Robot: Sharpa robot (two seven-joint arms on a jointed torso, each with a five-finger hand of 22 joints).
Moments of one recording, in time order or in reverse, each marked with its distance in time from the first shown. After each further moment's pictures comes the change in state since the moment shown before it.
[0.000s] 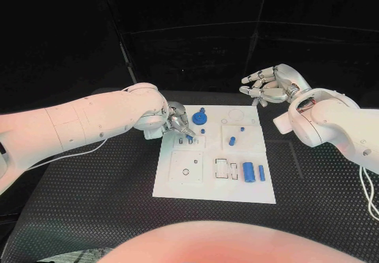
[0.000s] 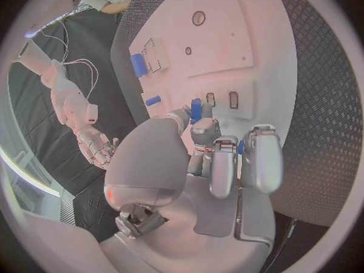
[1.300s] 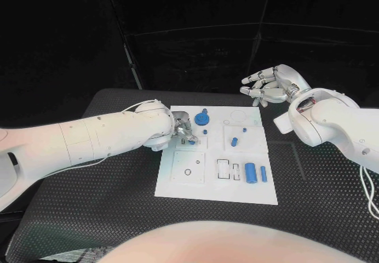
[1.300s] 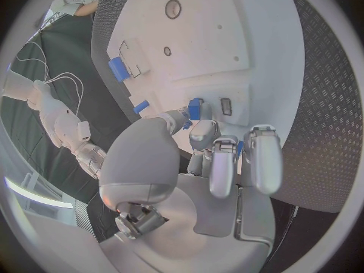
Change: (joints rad) left arm -0.073 0.028 -0.019 0.033 -0.198 -0.179 -0.008; left_hand -0.120 -0.050 0.179 -0.058 -0.001 -0.024 -0.008 0.093 0.092 0.011 -0.004 0.038 0.027 0.000 -0.007 0.000 0.000 0.000 0.007 -0.007 0.000 0.000; right arm 0.000 0.003 0.000 -0.014 -0.007 0.013 0.001; right_hand 0.000 0.000 0.000 0.000 0.004 0.000 0.000 0.000 0.000 -0.004 -0.004 0.000 -0.001 0.000 0.000 0.000 0.000 0.000 0.000 0.000 -0.004 -0.001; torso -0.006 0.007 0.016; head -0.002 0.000
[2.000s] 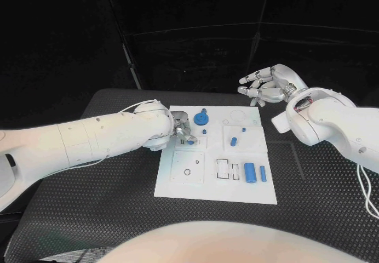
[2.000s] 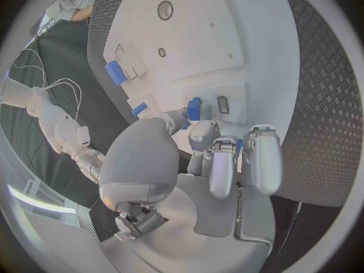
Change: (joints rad) left arm 0.001 -0.001 -0.002 0.004 -0.035 0.004 0.000; left_hand -0.004 -0.002 0.004 -0.004 0.001 0.000 0.000 0.008 0.056 0.005 -0.005 0.007 0.005 -0.004 -0.004 0.000 0.000 0.000 0.001 -0.001 0.000 0.000; right arm 0.000 0.004 0.000 -0.002 -0.001 0.001 0.001; right_hand 0.000 0.000 0.003 0.003 0.000 0.000 0.000 0.000 0.000 0.000 0.000 0.000 -0.002 0.000 0.000 -0.006 -0.001 0.000 0.000 0.000 0.000 -0.001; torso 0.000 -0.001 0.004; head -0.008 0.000
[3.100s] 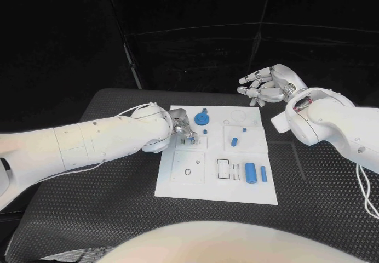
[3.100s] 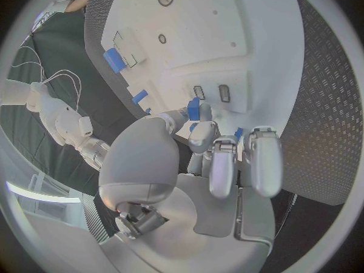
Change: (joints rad) left arm -0.014 -0.025 -0.001 0.043 -0.005 -0.151 -0.002; left_hand 0.000 0.000 0.008 0.008 0.000 0.000 0.000 0.006 0.000 0.009 0.002 0.026 0.022 0.001 -0.001 0.000 0.000 -0.015 0.010 -0.009 0.009 0.000; right arm 0.000 0.005 0.000 -0.006 -0.001 0.001 0.002; right_hand 0.000 0.000 0.000 0.000 0.000 0.000 0.000 0.000 0.000 -0.004 0.004 0.000 0.000 0.000 0.000 0.000 0.000 0.000 0.000 0.000 0.000 0.000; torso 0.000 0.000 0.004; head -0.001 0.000
